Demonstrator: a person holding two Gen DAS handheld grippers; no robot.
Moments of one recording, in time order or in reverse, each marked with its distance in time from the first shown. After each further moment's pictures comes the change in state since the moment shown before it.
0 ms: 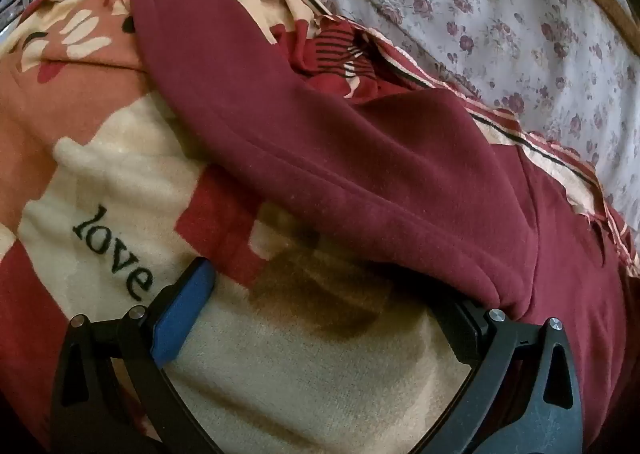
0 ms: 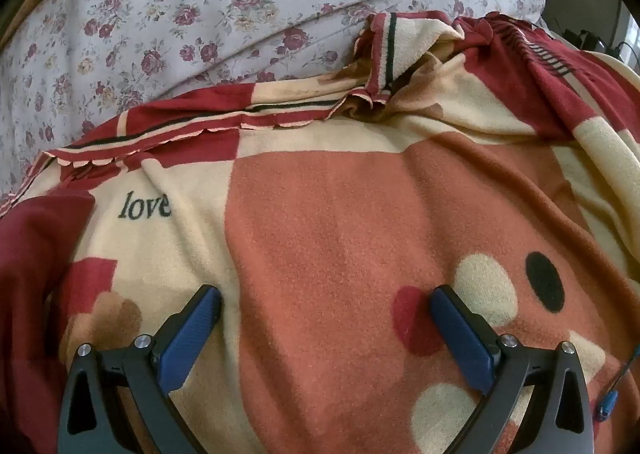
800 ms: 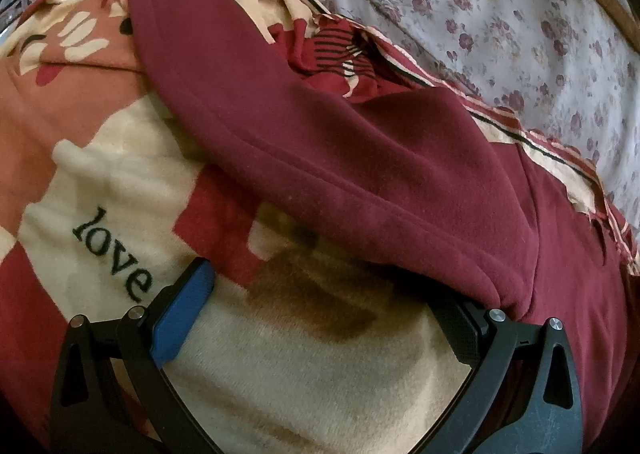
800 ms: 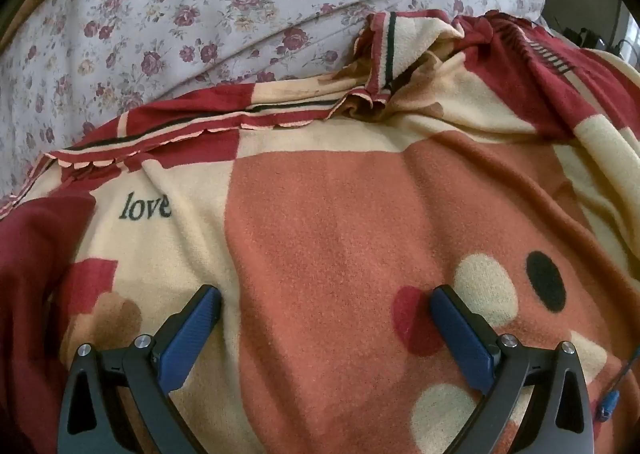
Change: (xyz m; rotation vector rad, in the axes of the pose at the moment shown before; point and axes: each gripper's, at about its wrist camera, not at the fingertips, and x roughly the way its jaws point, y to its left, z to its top) left arm -0.002 -0.001 0.004 0.016 0.007 0.010; right arm -0.001 0.002 0.000 0.000 0.001 0.000
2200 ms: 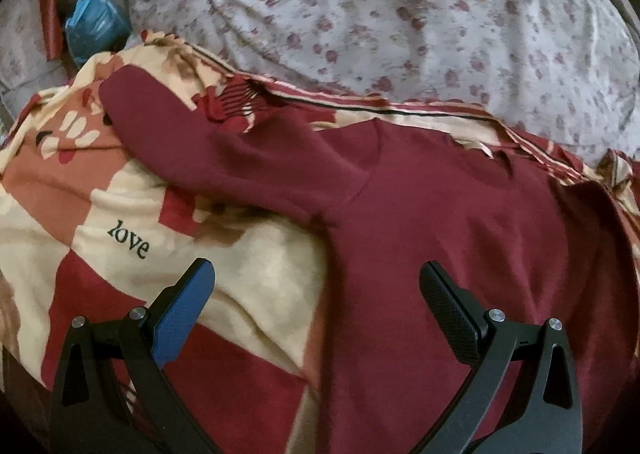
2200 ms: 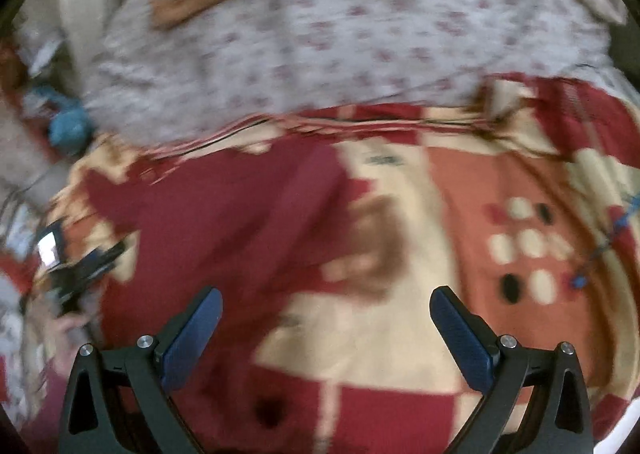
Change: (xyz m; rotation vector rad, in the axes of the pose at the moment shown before) left arm -0.112 -0.083 -0.054 0.269 -0.098 -0.059; right arm -0.241 0.076 -0.065 -0.180 0.067 0.425
